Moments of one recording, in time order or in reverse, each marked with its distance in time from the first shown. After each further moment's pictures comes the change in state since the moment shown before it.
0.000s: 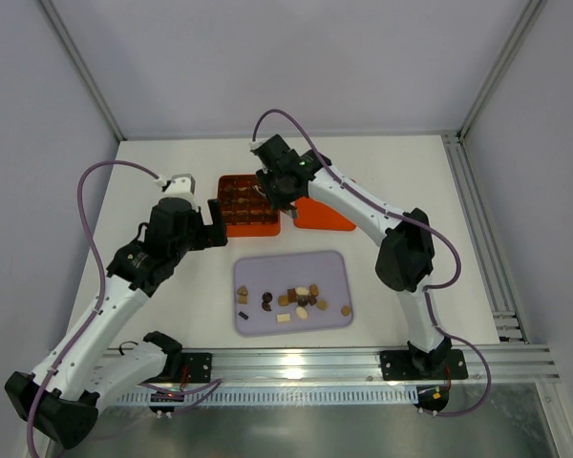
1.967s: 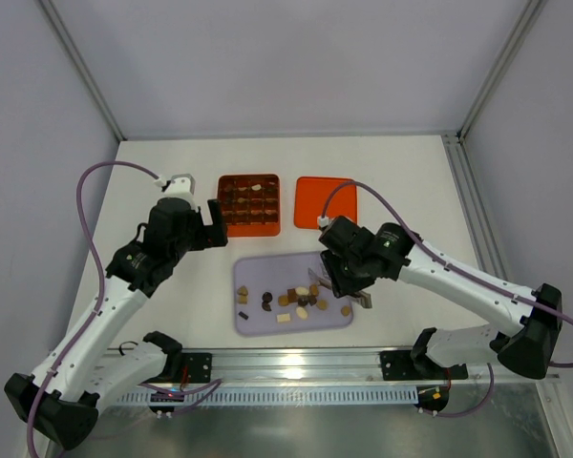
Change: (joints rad) left arm 0.004 -0.006 0.000 0.000 0.020 0.000; right arm 0.177 -0.852 -0.882 -0.235 -0.019 0.319
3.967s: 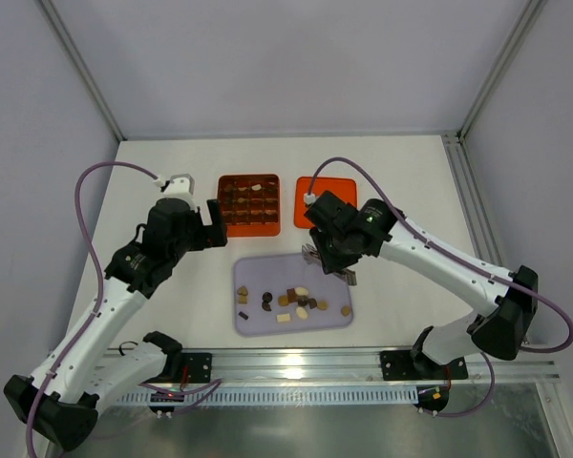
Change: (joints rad) left arm 0.000 -0.008 0.000 0.000 0.001 0.000; right arm -0.037 0.154 0.191 -0.023 0.034 -0.041
